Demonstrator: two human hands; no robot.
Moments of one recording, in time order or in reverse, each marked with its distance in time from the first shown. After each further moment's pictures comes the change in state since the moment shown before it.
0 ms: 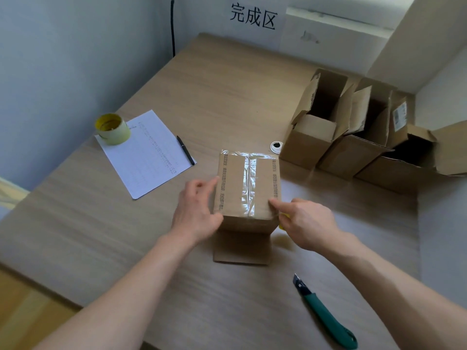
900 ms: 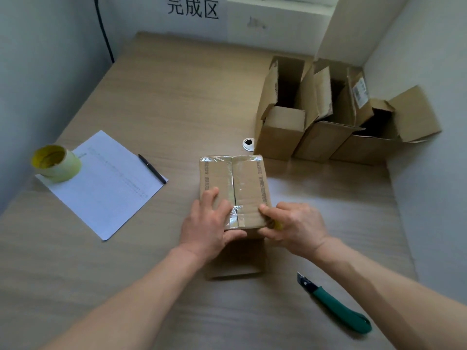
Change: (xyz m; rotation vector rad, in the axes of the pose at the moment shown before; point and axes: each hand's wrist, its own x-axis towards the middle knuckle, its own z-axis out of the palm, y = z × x) left_hand 0.040 0.005 0.039 0.300 -0.048 0.500; right_hand -0.004 -0.008 0.019 -0.011 0.380 -0.087
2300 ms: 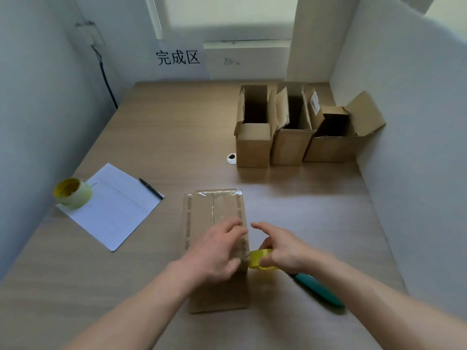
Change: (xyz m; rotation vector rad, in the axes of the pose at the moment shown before) left_hand -0.048 0.062 -0.039 -0.002 -0.390 0.287; right_hand -0.067 -0.021 -0.032 0.747 -0.567 0.496
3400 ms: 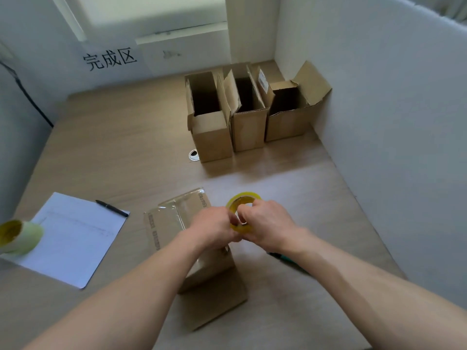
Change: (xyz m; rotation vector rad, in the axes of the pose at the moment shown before) left_hand 0.090 0.031 -0.006 0.097 -0.268 -0.115; right_hand 0.002 0.008 -0.002 -0.625 0.539 -0.230
